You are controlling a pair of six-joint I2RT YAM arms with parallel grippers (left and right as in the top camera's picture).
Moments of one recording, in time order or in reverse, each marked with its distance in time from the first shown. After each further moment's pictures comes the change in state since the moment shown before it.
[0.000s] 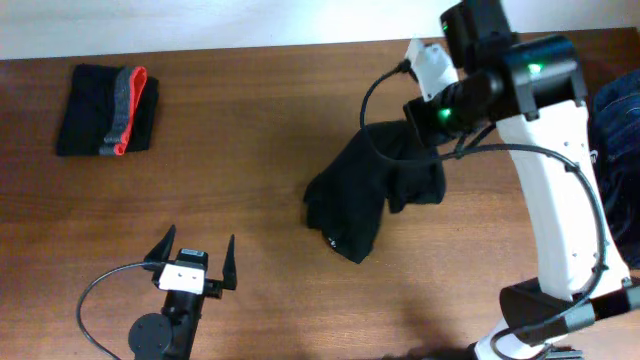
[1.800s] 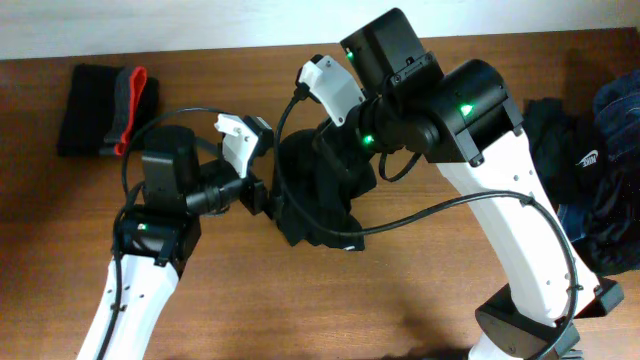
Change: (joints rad) left arm -0.206 1.214 0.985 -0.209 0.544 -0.034; right arm 0.322 0.030 0.160 0.116 -0.173 -0.031
